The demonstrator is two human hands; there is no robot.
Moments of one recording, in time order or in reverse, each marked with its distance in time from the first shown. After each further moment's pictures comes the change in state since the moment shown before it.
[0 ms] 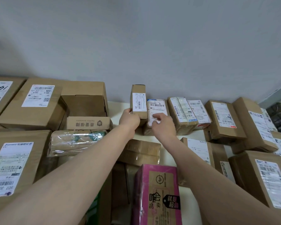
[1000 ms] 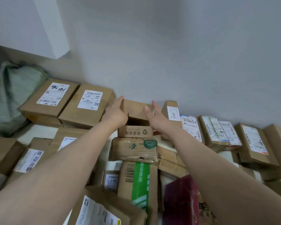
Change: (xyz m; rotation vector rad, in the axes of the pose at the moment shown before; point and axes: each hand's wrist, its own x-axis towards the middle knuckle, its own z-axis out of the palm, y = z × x) left_hand 0.018 0.020 -0.196 0.524 0.171 0.247; right_hand -0.018 -0.141 0.073 0.093 -0.418 -0.045
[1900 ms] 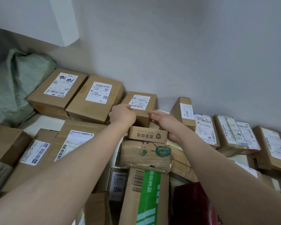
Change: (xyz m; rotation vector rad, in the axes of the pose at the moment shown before) left_hand 0.012 -0.022 0.022 -0.198 0.142 -0.151; right_hand 0.026 0.016 0.017 0.310 -0.149 0.109
